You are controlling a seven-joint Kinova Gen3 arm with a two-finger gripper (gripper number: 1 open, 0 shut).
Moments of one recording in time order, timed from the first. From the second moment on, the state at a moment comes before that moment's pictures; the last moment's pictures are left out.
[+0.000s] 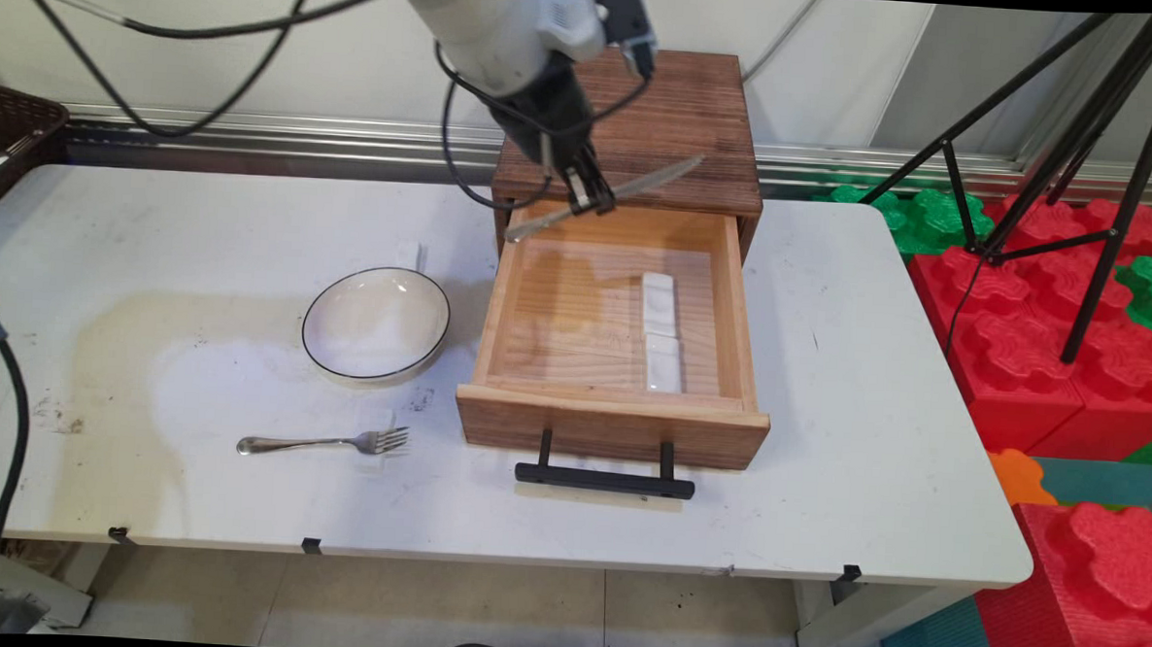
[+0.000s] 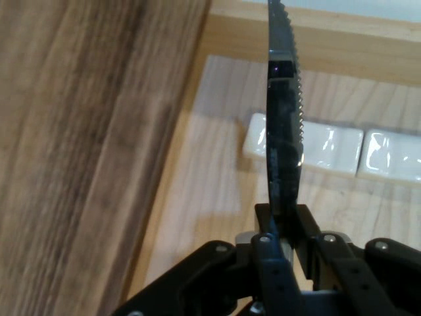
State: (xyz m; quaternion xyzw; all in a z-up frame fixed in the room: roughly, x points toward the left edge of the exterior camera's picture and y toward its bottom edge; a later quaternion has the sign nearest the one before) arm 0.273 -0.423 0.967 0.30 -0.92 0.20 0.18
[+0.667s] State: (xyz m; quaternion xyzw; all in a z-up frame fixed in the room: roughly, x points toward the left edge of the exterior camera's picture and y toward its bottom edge) arm 0.224 -0.463 0.903 0.29 -0.93 0.17 0.15
